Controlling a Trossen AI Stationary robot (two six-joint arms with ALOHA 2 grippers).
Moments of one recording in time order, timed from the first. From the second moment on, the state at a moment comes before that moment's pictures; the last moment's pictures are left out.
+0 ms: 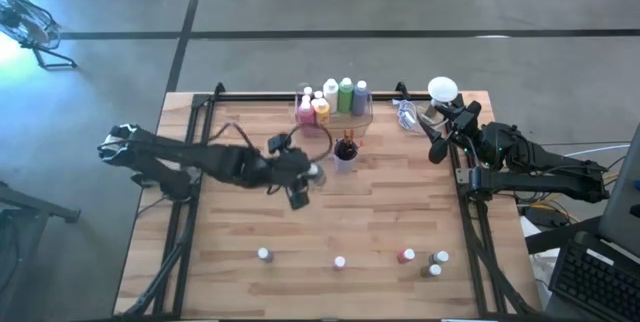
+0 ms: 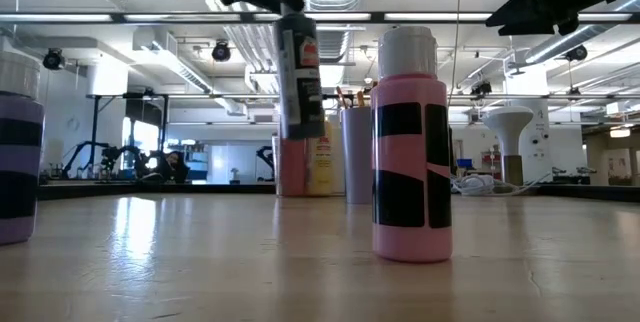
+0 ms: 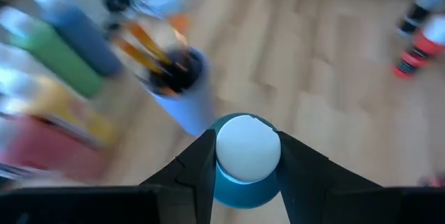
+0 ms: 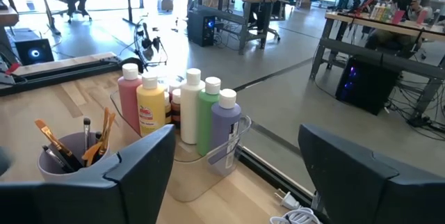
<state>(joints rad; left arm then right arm) -0.19 1.42 1.27 -0.54 -0.45 -0.26 -0.17 0.36 0.54 -0.36 0.60 0.05</state>
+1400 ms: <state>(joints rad) 0.44 1.84 1.93 -0.67 -0.06 0.05 -0.17 0.36 0.54 -0.36 0.60 0.05</state>
